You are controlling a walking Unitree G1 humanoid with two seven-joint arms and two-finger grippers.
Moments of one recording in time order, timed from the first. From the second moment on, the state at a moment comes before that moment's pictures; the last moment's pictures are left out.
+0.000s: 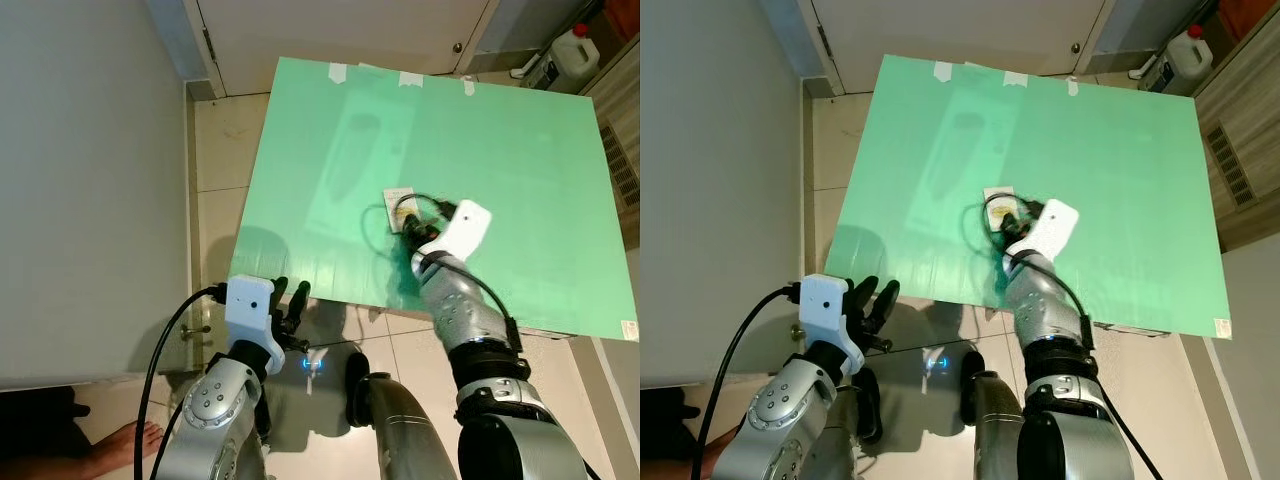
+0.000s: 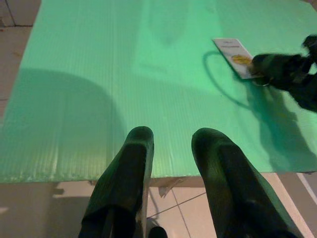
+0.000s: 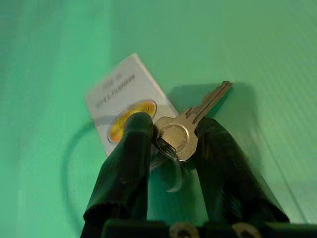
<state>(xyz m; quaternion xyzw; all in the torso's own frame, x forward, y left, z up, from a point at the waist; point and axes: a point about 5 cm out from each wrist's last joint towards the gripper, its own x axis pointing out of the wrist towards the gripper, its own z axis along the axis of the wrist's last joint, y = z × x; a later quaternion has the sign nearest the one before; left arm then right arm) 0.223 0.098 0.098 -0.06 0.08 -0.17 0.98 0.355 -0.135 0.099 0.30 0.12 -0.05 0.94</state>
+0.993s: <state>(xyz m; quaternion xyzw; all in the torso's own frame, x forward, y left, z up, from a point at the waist) 0.232 0.099 0.101 -0.07 0.07 -0.17 0.98 0.344 -0.150 0.128 0.50 0.04 0.02 0.86</state>
